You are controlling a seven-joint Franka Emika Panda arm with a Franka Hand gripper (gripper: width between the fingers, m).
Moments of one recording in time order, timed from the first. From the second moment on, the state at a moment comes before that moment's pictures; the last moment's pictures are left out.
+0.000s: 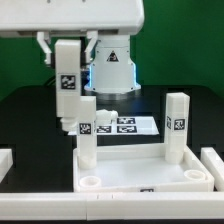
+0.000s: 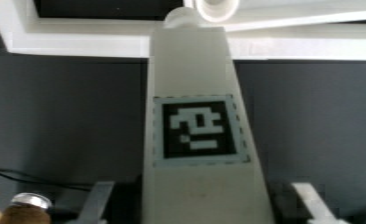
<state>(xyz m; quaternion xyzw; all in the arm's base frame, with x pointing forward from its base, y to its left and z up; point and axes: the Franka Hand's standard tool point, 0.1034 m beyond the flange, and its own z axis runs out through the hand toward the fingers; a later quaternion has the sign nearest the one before) 0.610 -0.096 0.193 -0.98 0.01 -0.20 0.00</state>
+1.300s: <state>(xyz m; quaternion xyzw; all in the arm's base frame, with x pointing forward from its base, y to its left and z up) 0.618 0.046 0.182 -0.97 0.08 -0.22 0.03</state>
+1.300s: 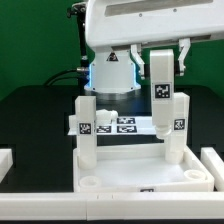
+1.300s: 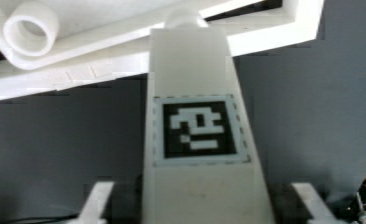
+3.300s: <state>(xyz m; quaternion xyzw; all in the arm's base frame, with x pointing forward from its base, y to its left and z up) 0.612 0.105 0.110 -0.97 0.01 -0.23 0.00</state>
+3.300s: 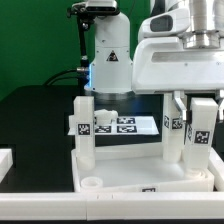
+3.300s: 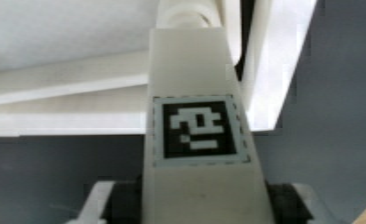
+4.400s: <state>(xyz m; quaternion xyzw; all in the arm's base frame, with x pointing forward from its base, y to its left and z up) 0.623 0.109 0.119 -0.99 0.03 -0.14 0.01</state>
